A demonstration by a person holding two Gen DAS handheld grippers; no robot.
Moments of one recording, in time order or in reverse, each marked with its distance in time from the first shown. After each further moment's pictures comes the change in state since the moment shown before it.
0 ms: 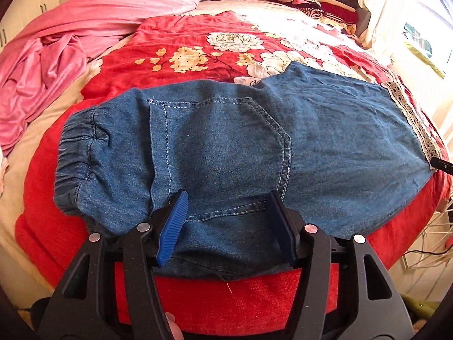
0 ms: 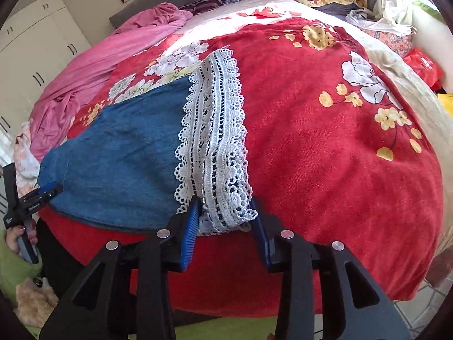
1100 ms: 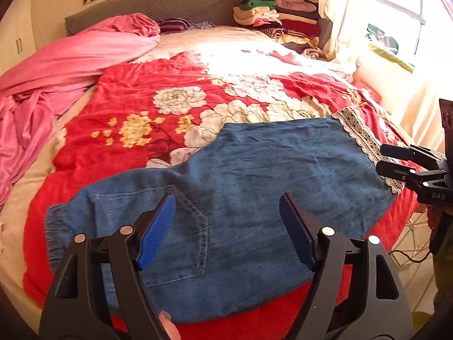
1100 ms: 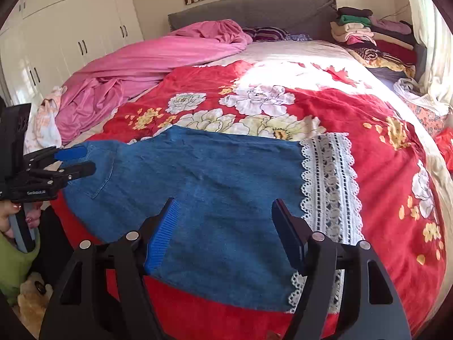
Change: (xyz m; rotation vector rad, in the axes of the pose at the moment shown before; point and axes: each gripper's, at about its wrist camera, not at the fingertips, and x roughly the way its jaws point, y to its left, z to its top) left arm -0.025 -0.063 0.059 0.122 -0.117 -0.132; right arm 0.011 0.122 0.048 -0.306 -0.129 0.067
